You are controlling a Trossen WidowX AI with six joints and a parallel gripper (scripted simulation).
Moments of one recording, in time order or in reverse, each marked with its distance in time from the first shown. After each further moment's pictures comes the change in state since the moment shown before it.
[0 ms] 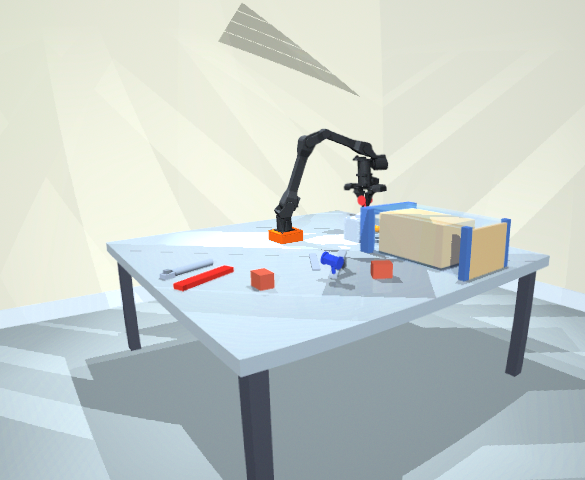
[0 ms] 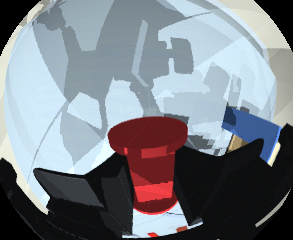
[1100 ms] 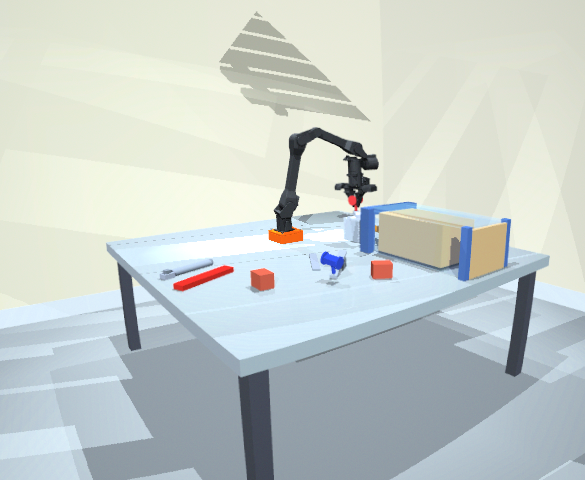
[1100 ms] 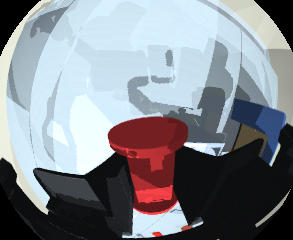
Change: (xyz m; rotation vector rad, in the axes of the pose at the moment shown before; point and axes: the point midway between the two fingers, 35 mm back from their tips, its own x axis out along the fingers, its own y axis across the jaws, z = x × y) arm -0.001 0.034 -0.022 -0.007 -0.006 0.009
